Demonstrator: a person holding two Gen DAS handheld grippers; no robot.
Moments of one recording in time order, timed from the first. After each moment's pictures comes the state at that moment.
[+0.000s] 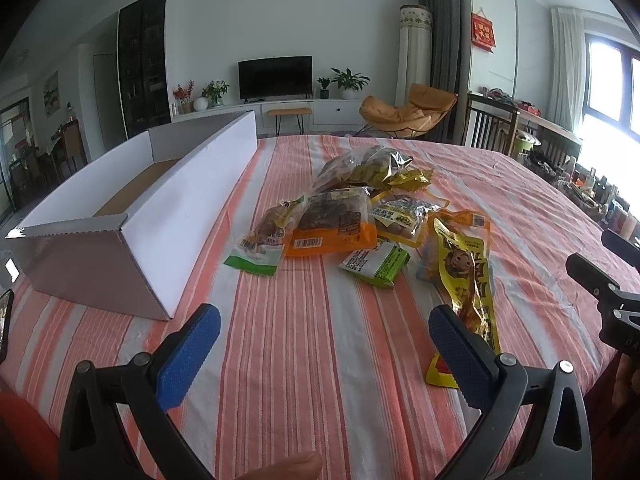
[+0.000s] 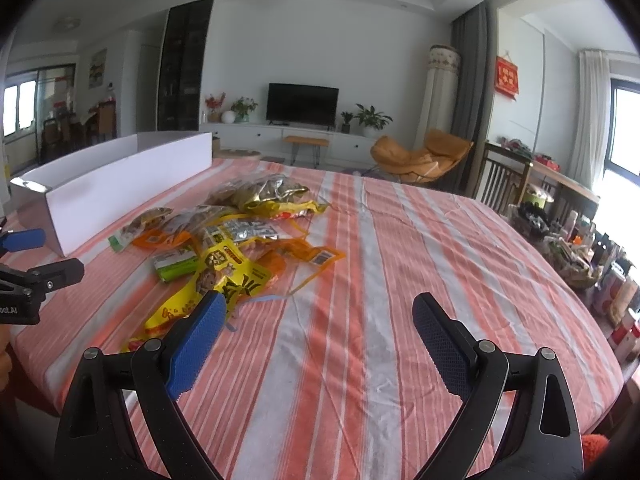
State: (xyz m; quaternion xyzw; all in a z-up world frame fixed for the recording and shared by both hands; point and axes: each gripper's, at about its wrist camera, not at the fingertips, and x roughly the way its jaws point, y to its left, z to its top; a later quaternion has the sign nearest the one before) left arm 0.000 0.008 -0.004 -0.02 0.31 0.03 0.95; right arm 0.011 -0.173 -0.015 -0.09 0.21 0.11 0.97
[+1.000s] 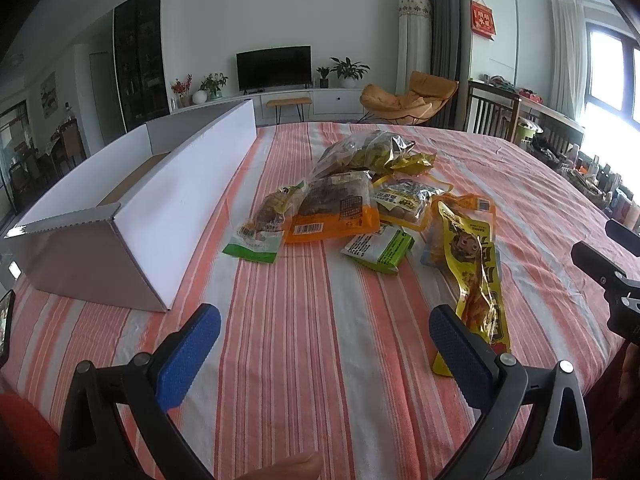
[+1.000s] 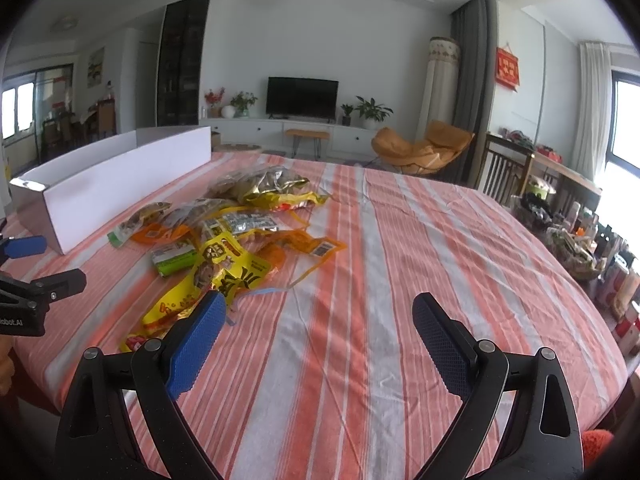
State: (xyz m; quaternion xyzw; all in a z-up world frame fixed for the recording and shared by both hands) left arm 0.005 0.006 -0.015 -0.01 0.33 0.03 0.94; right arm 0.014 -0.175 -0.019 -0.08 0.23 0.11 0.96
